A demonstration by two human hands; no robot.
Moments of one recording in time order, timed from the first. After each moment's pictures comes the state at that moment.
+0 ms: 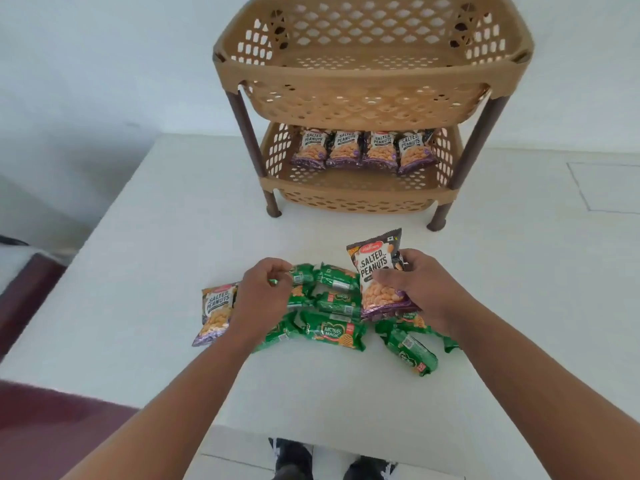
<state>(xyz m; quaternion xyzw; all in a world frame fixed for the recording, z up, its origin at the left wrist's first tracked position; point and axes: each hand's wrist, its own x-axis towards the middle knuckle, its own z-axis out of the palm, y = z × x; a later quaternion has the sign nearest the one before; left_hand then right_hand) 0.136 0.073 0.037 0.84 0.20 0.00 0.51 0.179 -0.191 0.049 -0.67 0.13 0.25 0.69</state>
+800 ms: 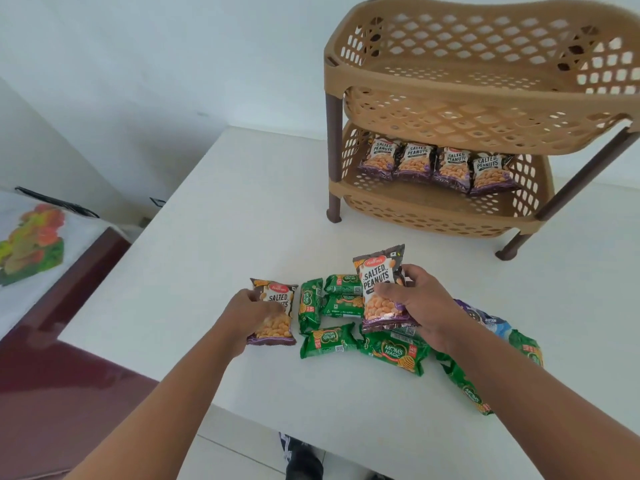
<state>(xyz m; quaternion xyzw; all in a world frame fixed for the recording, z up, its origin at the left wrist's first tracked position) 0.111 0.204 0.013 0.71 0.40 -0.15 0.56 0.192 -0.088 0.026 -0.65 0.12 0.28 0.69</state>
